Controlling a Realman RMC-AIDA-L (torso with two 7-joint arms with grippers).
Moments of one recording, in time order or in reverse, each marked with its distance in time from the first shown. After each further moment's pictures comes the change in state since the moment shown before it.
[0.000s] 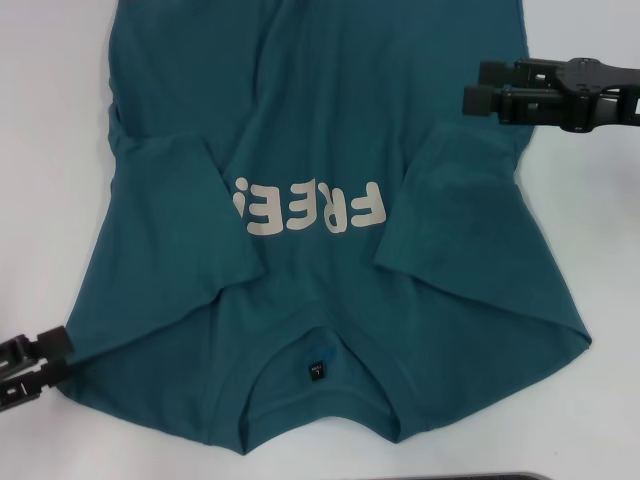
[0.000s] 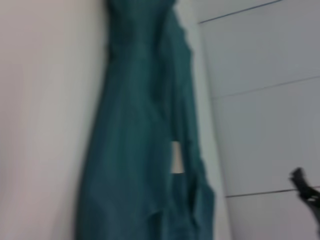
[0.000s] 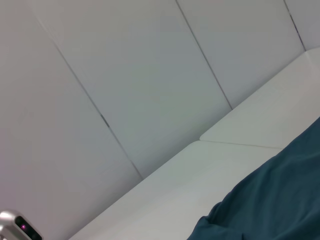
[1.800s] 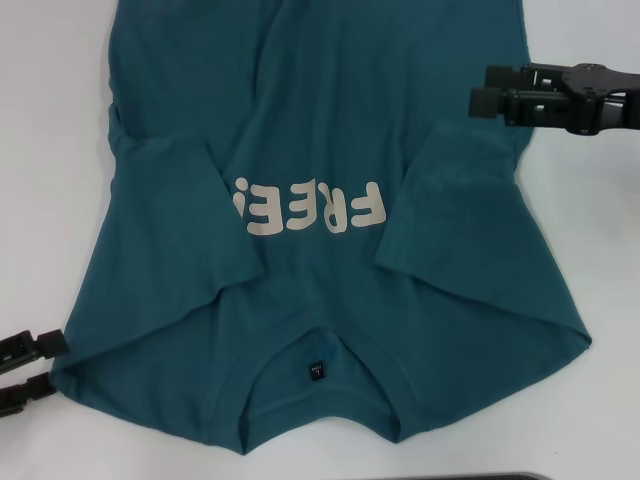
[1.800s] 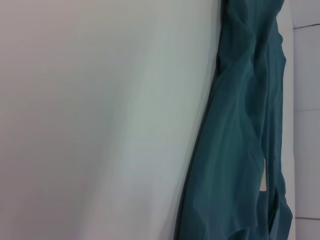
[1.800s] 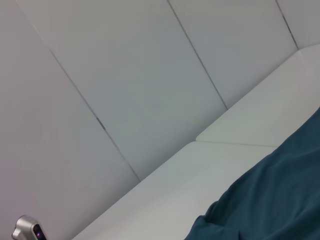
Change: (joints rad) left arm -0.040 0.001 0.009 -0.048 0.117 -0.158 -0.175; right arm -0.011 -0.002 0.008 0.006 0.001 0.000 0.009
